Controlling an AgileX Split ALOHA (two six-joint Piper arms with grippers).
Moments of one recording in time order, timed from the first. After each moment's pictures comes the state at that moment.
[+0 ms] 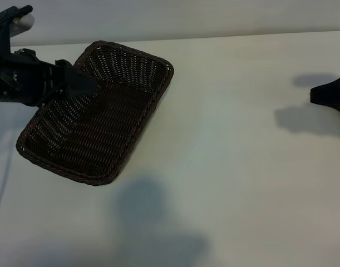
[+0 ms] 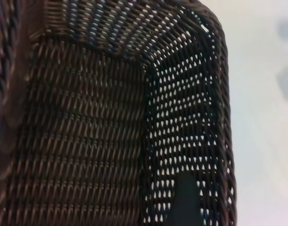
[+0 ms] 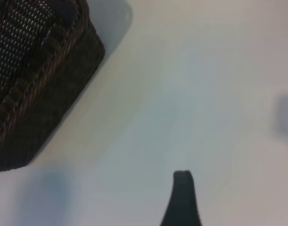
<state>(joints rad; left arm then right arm) -0.02 1.45 -0.90 -0.94 0.61 0.69 -0.18 1.30 -0.75 1.02 0.78 -0.95</state>
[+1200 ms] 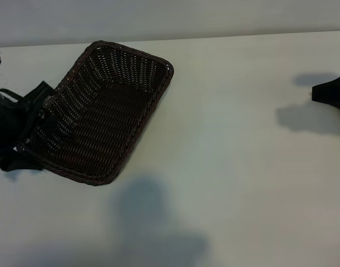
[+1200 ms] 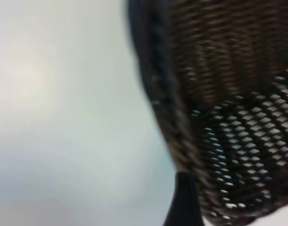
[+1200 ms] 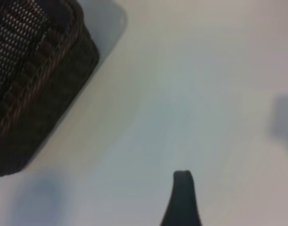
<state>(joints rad) -0.02 1.45 -0.91 -0.38 0.93 -0.68 -0.18 1.30 -0.75 1.02 0.75 -0.95</state>
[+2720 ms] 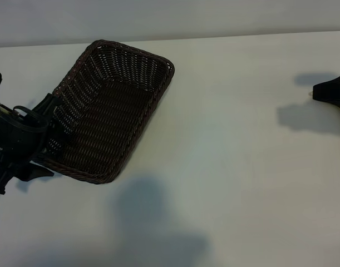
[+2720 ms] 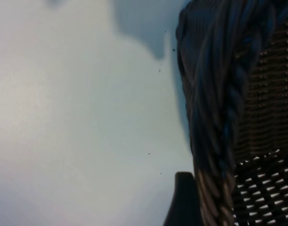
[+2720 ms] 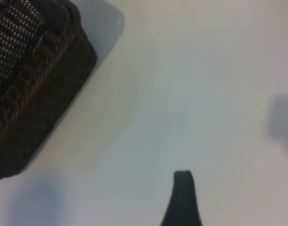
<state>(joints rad) -0.11 1.47 -0.77 -0.30 0.65 -0.93 -0.18 1.30 -0.75 1.02 0.75 -0.95</state>
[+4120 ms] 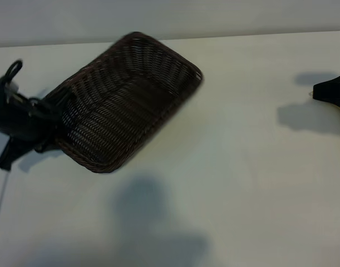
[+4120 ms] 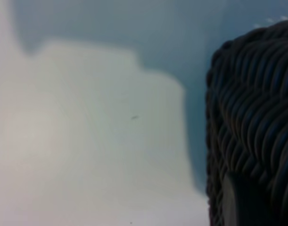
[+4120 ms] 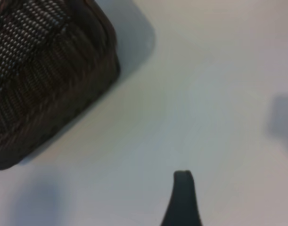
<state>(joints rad) -0.11 1.60 -0.88 -0.31 0.59 -0.64 -0.18 1.30 -0.75 1.02 0.74 -0.94</state>
